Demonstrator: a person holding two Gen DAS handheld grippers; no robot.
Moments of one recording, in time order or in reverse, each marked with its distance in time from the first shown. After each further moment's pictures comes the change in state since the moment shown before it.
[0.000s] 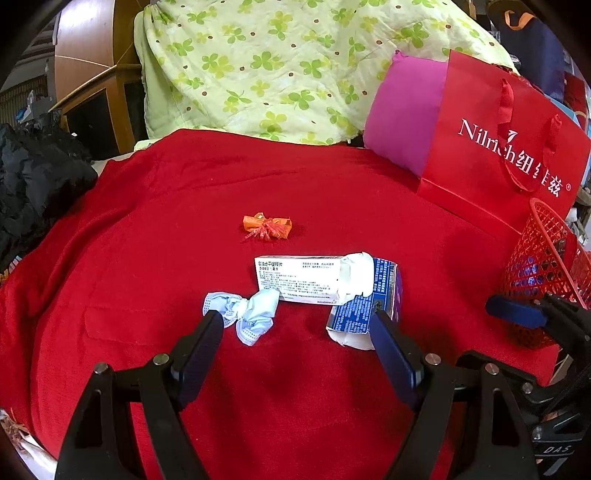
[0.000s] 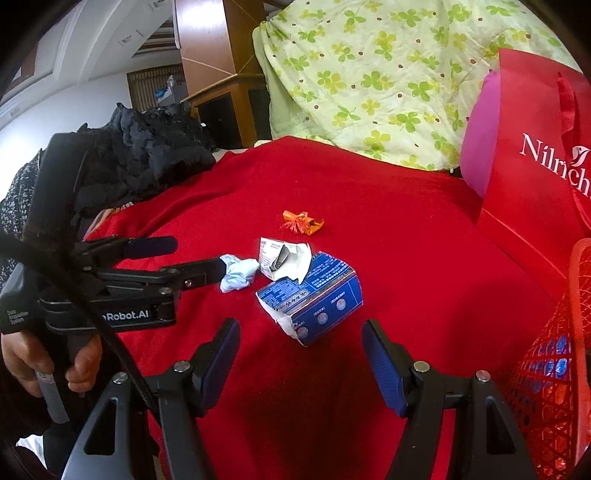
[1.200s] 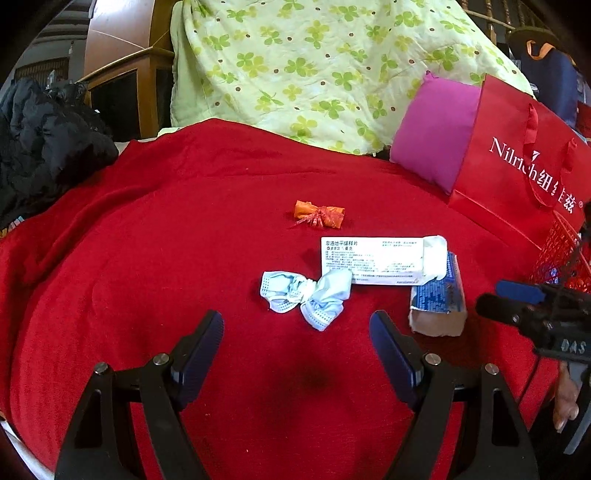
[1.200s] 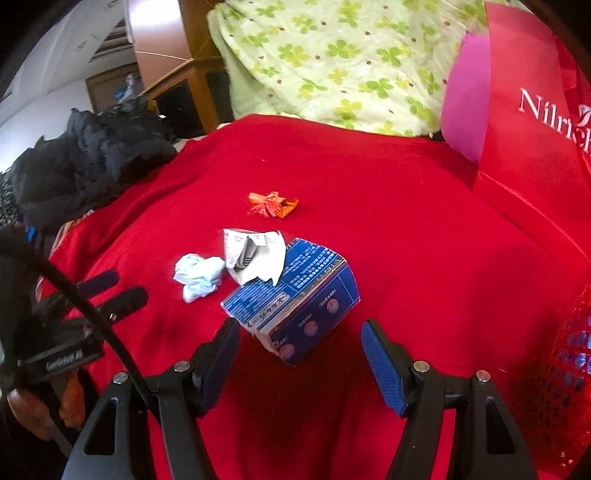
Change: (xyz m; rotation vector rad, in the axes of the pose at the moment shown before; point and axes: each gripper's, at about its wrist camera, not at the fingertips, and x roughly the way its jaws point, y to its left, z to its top) left arm 0.023 0.071 -0.041 -0.084 -0.076 -0.009; right arm 0.063 -0.010 0.013 0.132 0.089 -0.084
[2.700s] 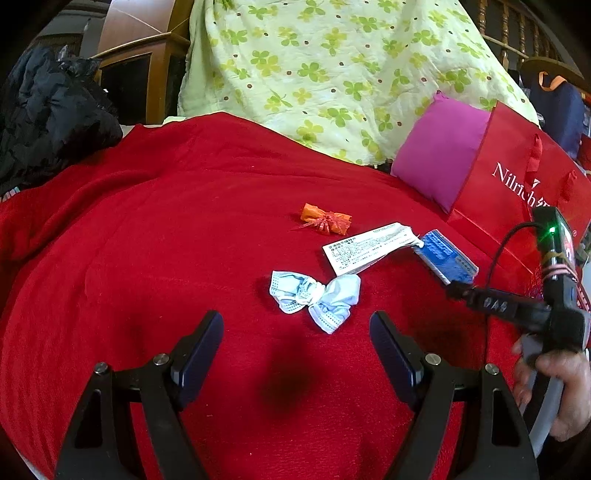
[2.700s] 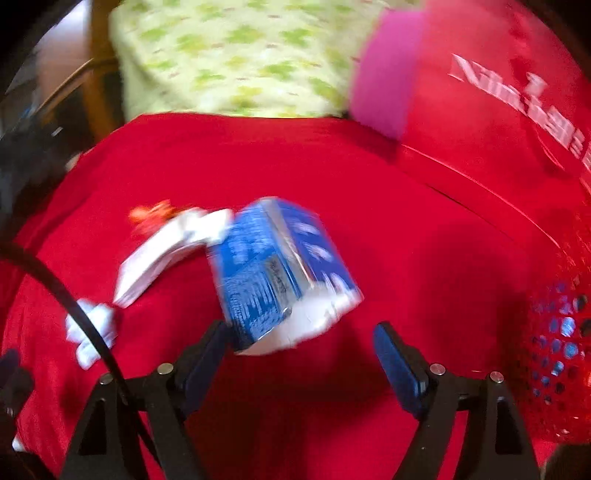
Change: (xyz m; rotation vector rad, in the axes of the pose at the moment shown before) left arm 0.001 0.023 -0.004 -0.098 -0.022 -0.053; right arm 0.042 -0.032 0.015 0.207 0.030 -0.385
